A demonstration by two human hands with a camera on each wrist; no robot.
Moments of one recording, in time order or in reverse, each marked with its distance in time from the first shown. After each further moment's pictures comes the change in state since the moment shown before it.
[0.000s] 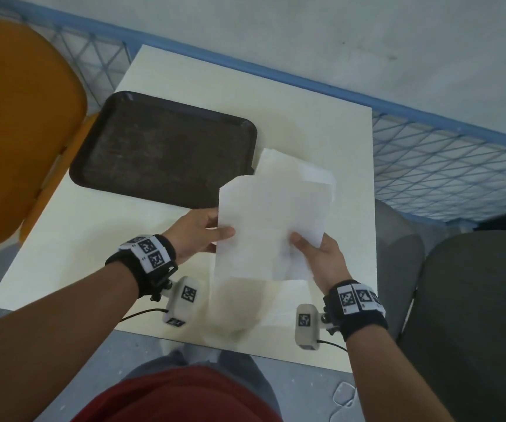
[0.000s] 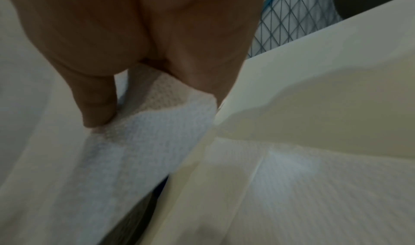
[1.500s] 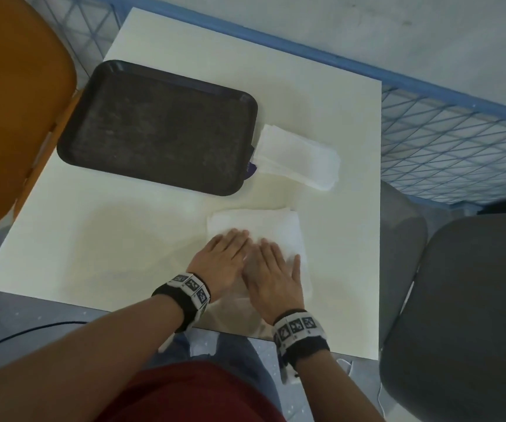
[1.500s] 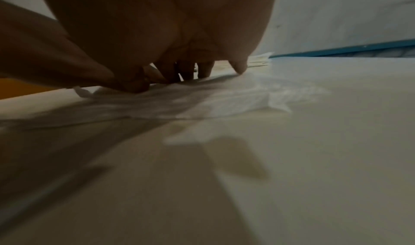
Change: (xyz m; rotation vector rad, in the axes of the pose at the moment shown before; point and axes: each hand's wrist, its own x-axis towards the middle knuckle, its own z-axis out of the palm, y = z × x) left_hand 0.006 -0.120 0.062 1.502 -0.019 0.291; right_hand -0.031 0.108 0.068 -1.279 -0.189 -0.211
